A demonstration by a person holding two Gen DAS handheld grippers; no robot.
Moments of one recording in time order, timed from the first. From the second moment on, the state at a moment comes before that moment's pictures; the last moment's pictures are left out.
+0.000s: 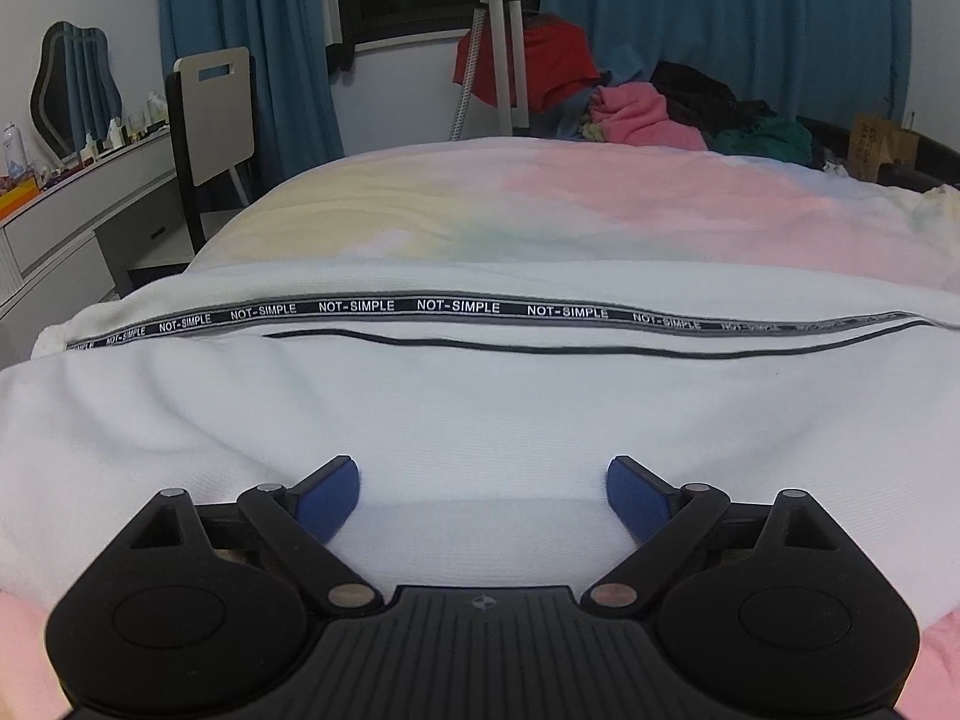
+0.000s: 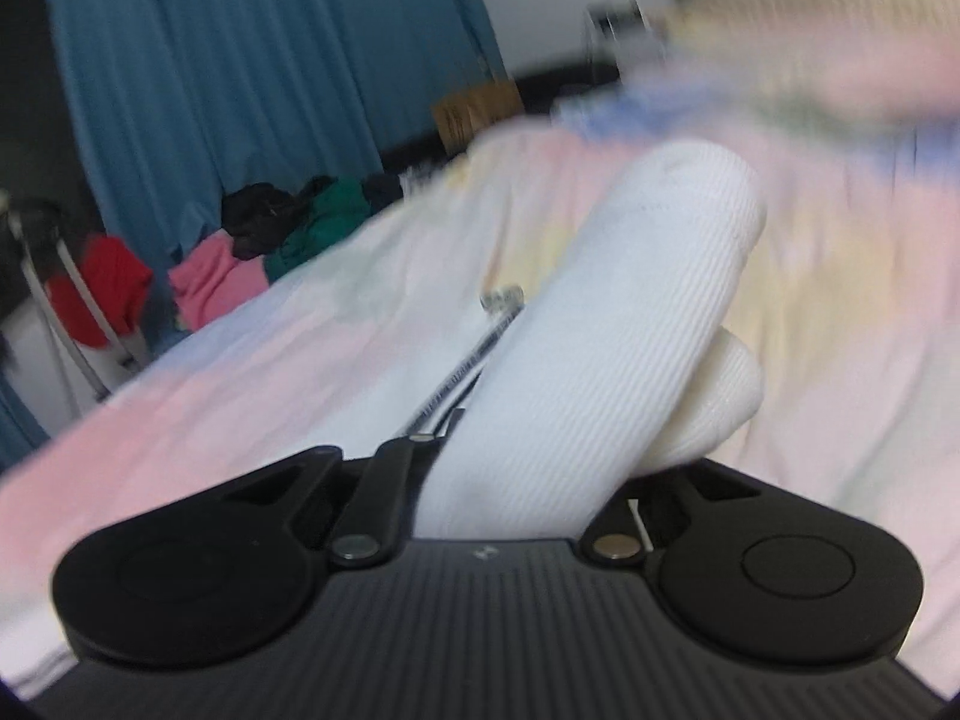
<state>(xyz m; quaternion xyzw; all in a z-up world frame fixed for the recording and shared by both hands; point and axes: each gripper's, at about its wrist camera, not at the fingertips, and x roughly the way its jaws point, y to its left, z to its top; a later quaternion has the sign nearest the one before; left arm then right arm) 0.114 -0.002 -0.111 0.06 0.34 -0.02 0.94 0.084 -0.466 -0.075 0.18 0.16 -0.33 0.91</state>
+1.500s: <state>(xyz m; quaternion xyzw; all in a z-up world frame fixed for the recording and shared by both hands) 0.063 0.063 -0.039 -0.14 0.25 -0.08 0.95 0.053 -0.165 -0.028 0.05 0.29 0.20 0.93</state>
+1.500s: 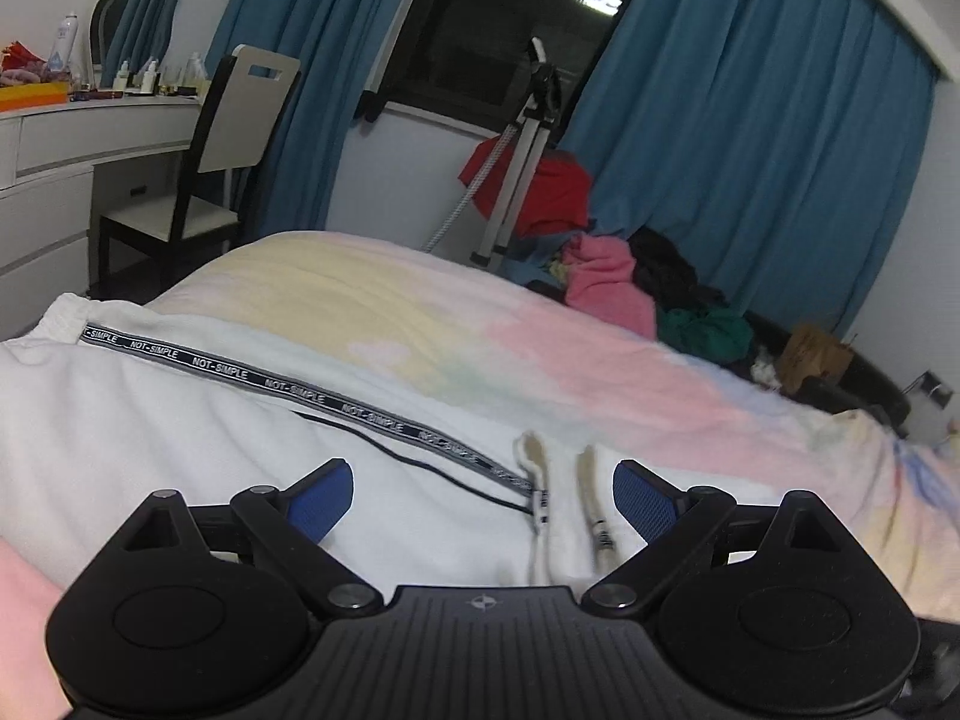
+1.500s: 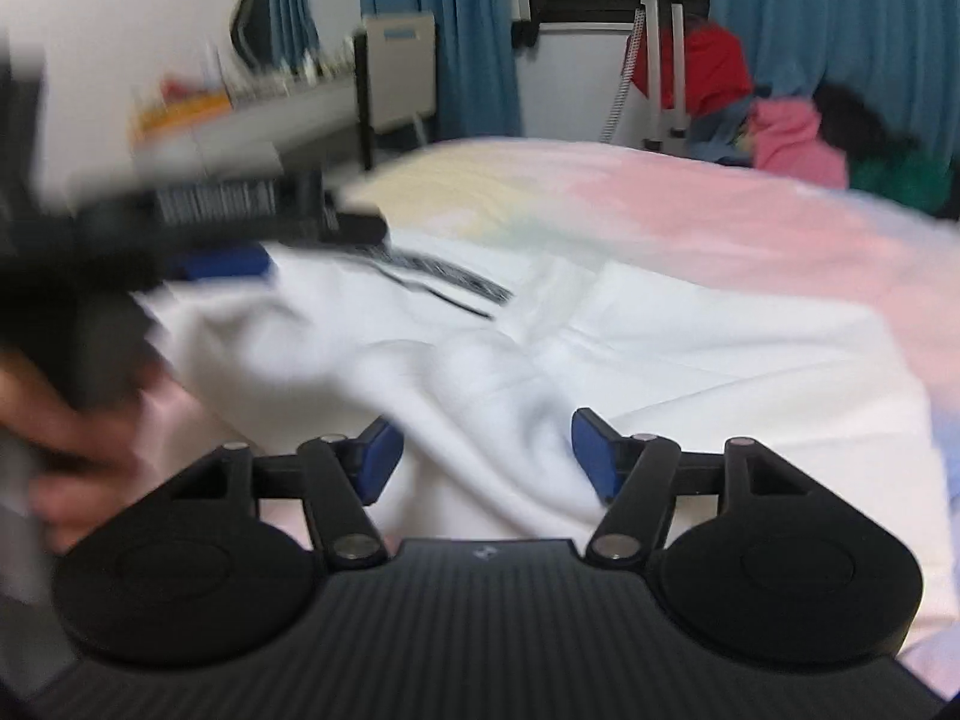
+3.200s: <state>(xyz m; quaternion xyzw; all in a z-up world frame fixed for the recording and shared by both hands) 0.073 0.002 -0.088 -0.05 0.31 -0.22 0.92 0.197 -0.150 -0.030 0.02 0.33 0.06 0.94</state>
